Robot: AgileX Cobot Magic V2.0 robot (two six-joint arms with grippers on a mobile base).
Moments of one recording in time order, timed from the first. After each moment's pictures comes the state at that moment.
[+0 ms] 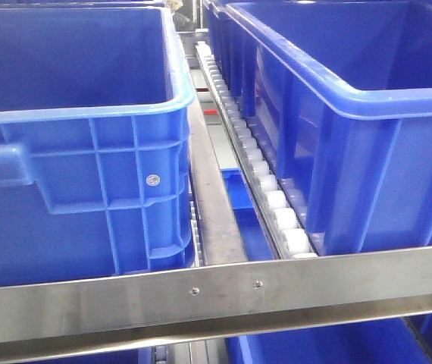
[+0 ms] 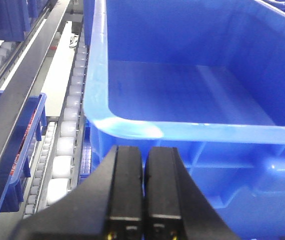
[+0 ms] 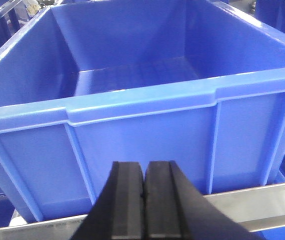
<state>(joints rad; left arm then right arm) -0.06 0.00 0.01 0.00 0.18 -0.10 0.01 -0.01 0.03 -0.05 0.09 0.20</state>
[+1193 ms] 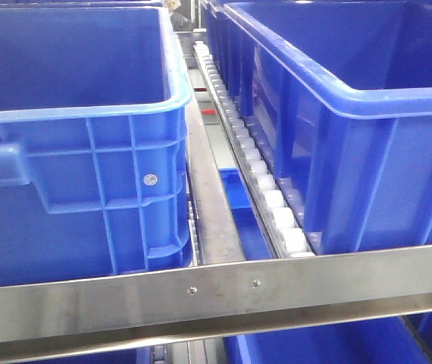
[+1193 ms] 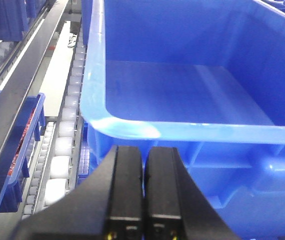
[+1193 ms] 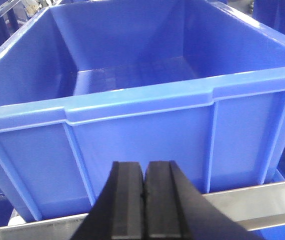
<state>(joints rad) -0.06 0.00 0.01 0.00 0.18 -0.10 0.01 -0.01 0.03 -0.05 0.09 0.20</state>
